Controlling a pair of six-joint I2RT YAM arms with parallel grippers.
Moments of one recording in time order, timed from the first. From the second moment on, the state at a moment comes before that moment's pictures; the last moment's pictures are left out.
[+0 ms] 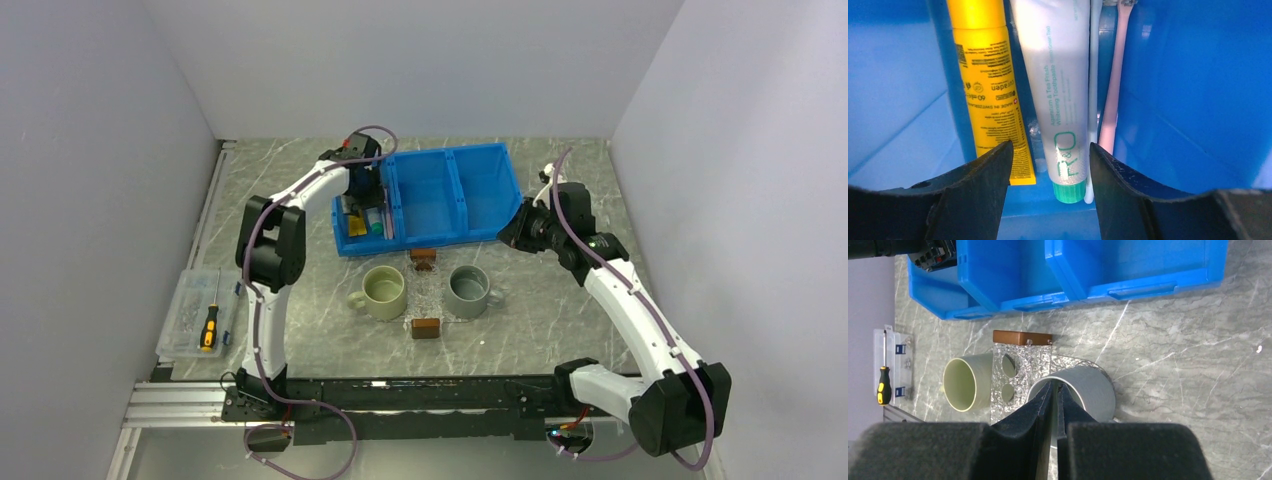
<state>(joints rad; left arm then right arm) -0.36 2.17 1.79 -0.72 -0.10 -0.52 0.25 1.09 0.94 -0.48 -0.24 0.50</state>
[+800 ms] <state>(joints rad) -0.36 2.22 1.80 -0.67 -0.04 -0.51 0.25 1.12 0.93 -0.46 -0.24 0.50</state>
